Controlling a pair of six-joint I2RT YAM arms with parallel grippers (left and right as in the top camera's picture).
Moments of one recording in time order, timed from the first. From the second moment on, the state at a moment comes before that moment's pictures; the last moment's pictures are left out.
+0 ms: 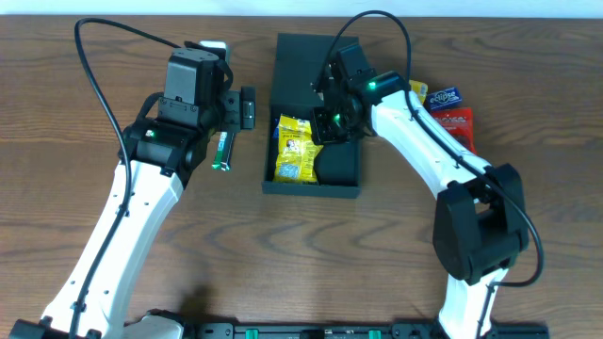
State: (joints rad) left arm -0.28 1.42 1.32 -0.66 -0.08 -0.17; right arm 0.43 2.03 1.63 -0.85 -0.35 0.27
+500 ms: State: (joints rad) left arm -0.28 1.42 1.32 -0.66 -0.08 -0.17; right arm 0.46 2.17 1.63 -0.76 -0.25 0.30
